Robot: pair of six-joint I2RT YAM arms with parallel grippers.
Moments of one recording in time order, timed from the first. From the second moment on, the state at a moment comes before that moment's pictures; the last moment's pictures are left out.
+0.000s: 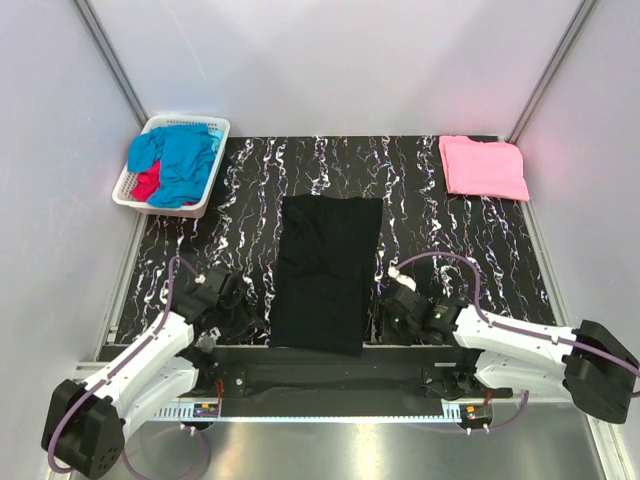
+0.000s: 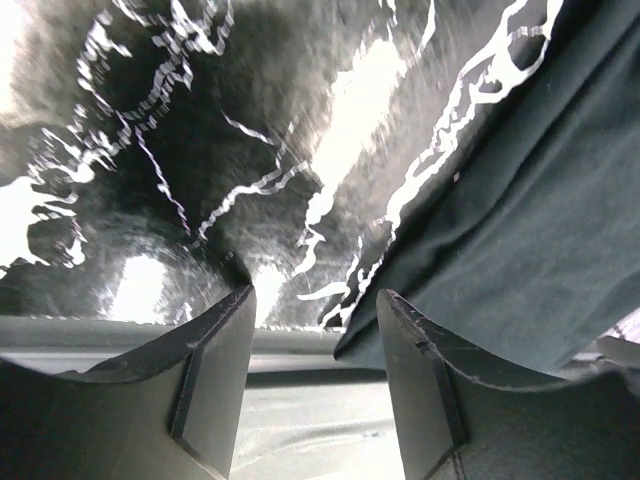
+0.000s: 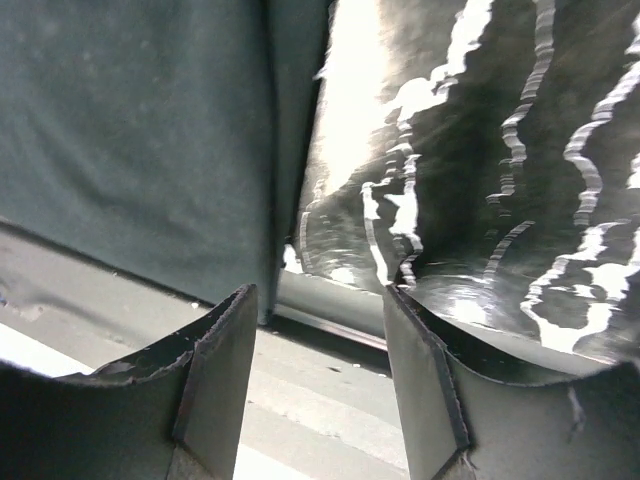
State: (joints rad) left arm -0.43 0.82 0.38 -0.75 0.12 -0.99; right arm 0.97 1.03 0.44 -0.43 0.02 1.01
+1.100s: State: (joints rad) left arm -0.69 0.94 0.38 -0.60 0.18 -1.08; right arm 1.11 1.23 0.48 -0.25 -0.01 1.08
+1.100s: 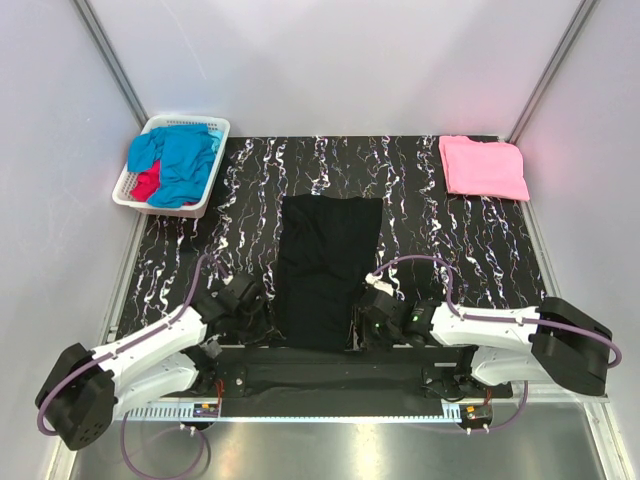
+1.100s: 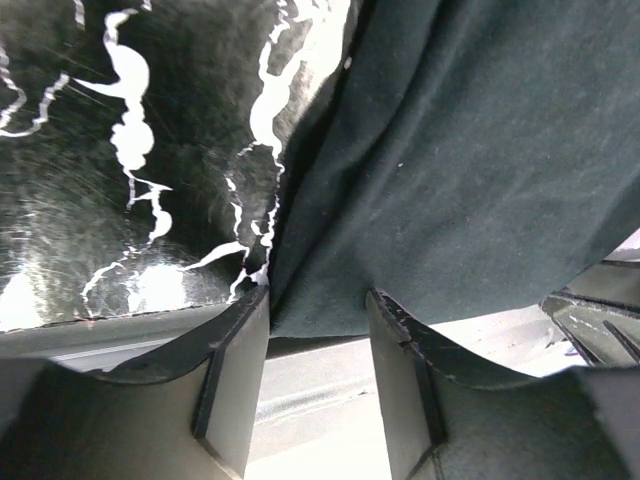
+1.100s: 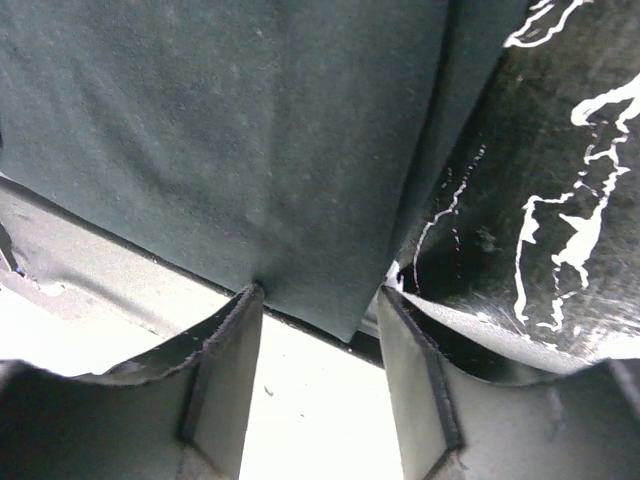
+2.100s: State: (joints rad) left arm -0.96 0.98 0.43 -0.62 0.08 -1.23; right arm 1.16 1.19 0.56 -0.40 0.10 1.09
